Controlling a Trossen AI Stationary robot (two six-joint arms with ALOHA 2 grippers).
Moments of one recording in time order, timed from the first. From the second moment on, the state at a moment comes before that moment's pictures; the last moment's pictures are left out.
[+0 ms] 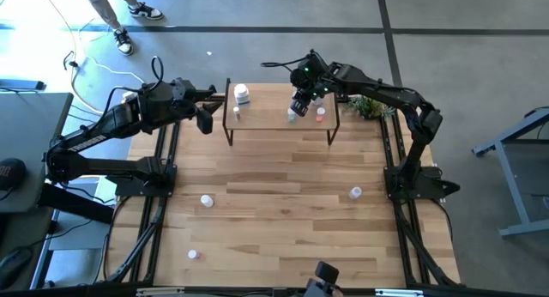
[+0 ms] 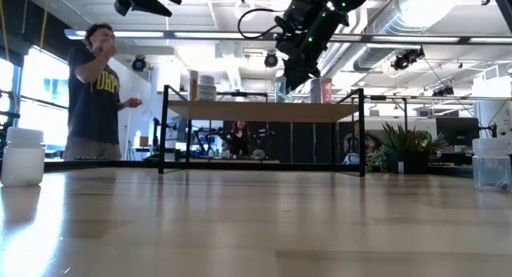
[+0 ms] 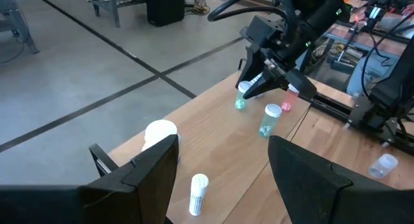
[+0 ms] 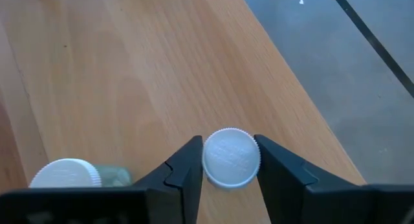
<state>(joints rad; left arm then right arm) 0.50 0.86 1.06 -0.56 -0.27 -0.21 -0.57 1.80 1.65 -0.74 -0.03 -0.14</state>
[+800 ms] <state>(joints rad) 0.50 0.86 1.06 -0.60 -0.24 -0.21 -0.57 1.72 1.65 -0.74 0.03 -0.06</state>
